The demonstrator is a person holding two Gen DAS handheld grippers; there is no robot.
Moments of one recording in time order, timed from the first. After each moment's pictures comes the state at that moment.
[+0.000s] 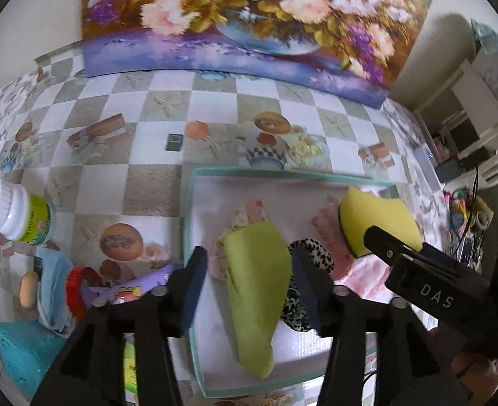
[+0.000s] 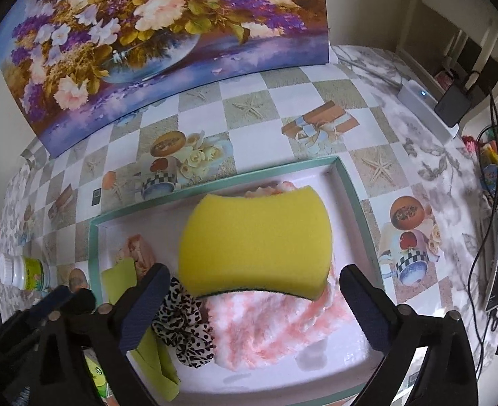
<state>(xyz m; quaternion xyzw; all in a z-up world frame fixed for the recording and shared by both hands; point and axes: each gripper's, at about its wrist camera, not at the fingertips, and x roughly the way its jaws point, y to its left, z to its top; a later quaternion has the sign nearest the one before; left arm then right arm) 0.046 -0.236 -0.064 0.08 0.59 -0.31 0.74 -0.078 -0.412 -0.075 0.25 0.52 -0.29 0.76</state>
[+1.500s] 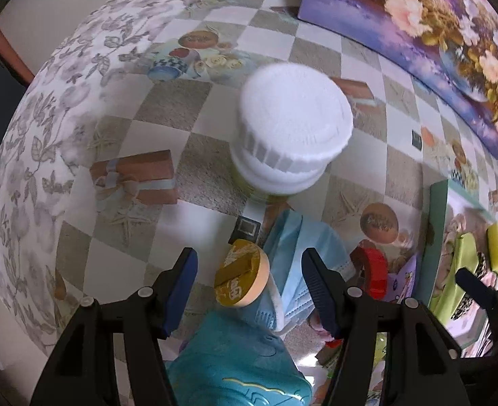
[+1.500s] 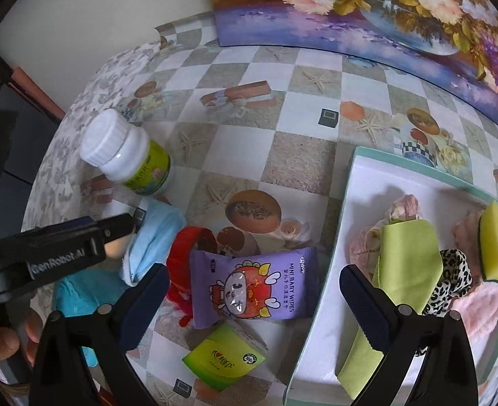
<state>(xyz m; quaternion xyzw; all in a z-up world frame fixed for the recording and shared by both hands) 0.141 -0.044 -0.113 0.07 0.65 -0.13 0.74 0.033 -0.206 -0.107 0.15 0.58 -0.07 0.80</state>
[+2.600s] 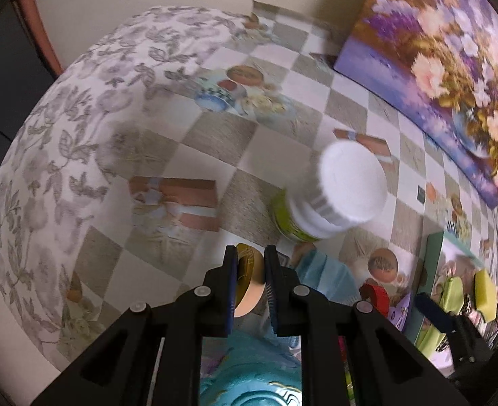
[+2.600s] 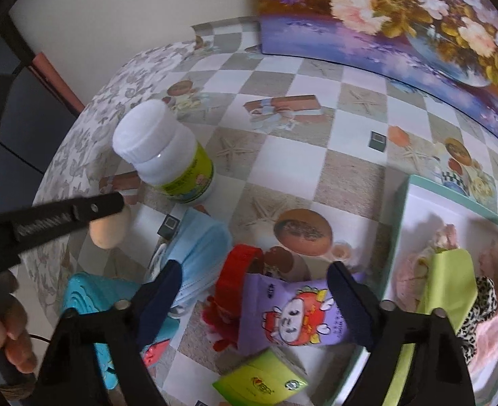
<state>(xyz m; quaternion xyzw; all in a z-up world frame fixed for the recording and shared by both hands) 0.156 0.007 -0.088 0.00 0.61 -0.09 0.79 0.052 -0.164 -0.118 0.12 0.56 -0.03 0.82</state>
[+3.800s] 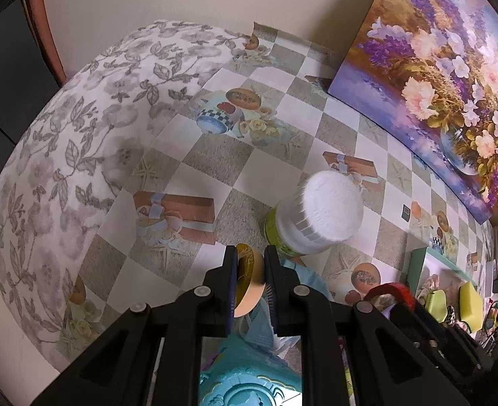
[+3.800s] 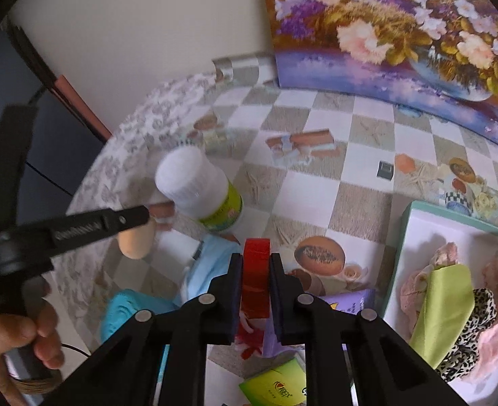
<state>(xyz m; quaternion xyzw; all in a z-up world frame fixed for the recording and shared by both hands) 0.154 0.003 -0.070 -0.02 0.58 -0.10 0.81 0.046 -0.173 -0.070 0.16 0.50 0.01 0.85</state>
